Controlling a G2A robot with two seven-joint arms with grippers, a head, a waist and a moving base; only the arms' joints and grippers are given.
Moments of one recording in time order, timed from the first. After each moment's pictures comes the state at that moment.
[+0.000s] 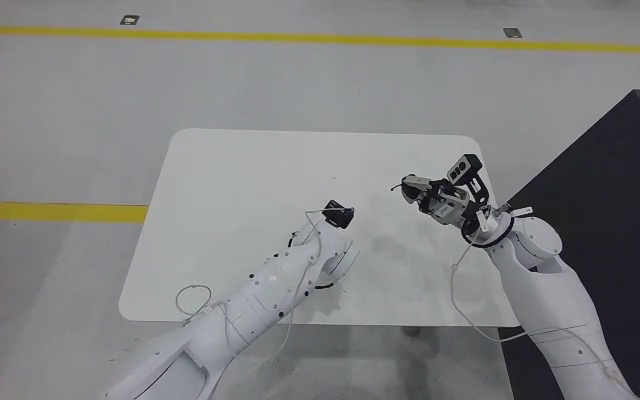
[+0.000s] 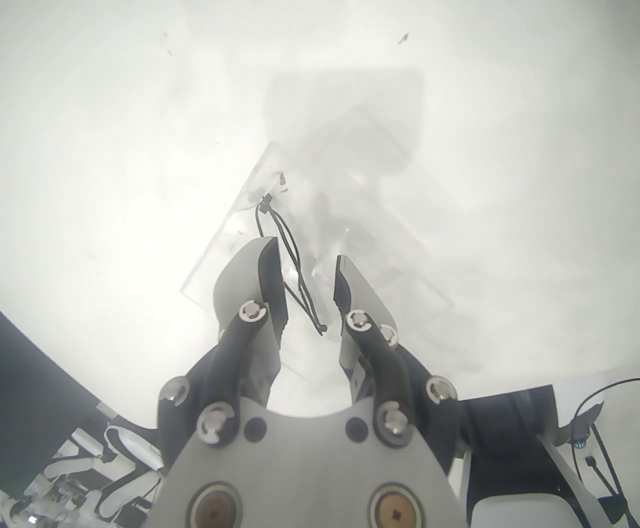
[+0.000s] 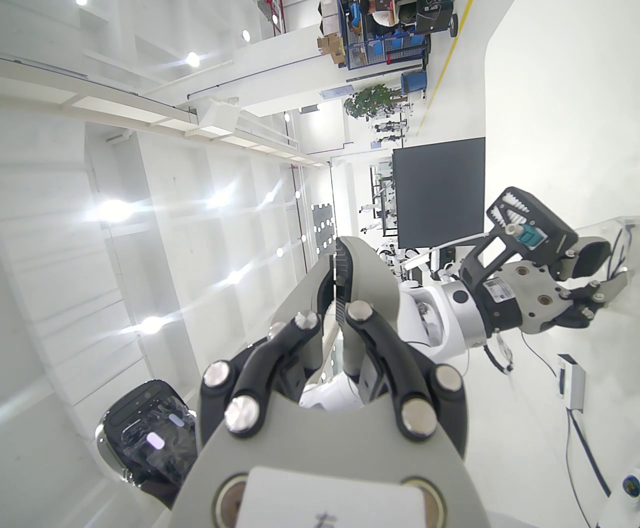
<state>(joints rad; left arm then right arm) 0.58 -1.55 -0.52 -1.14 1.19 0.28 -1.41 -1.07 -1.03 1.35 -1.42 0.83 0.05 0.91</state>
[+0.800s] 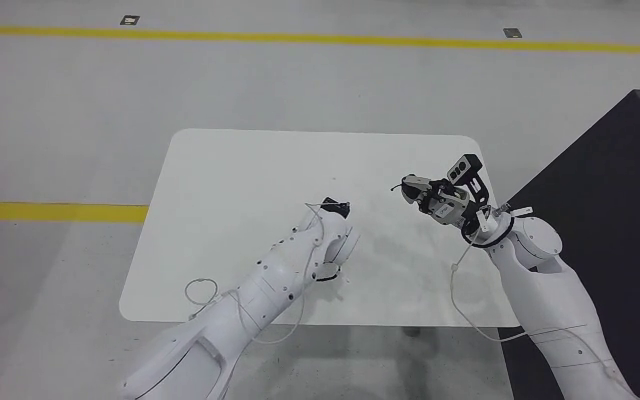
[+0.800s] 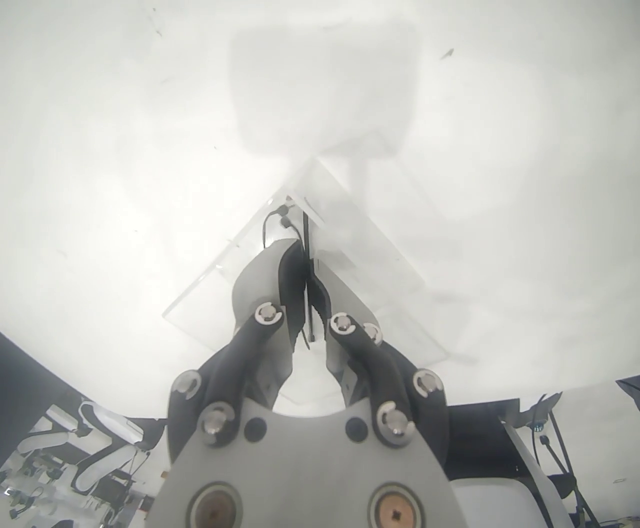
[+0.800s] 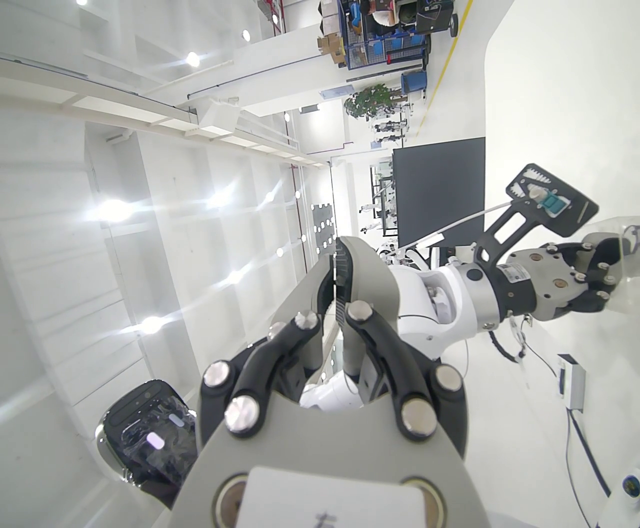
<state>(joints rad) 0.54 -1.63 -0.56 -0.96 1.14 0.29 -1.39 -1.07 -1.03 1.35 -1.42 0.83 0.05 0.91</state>
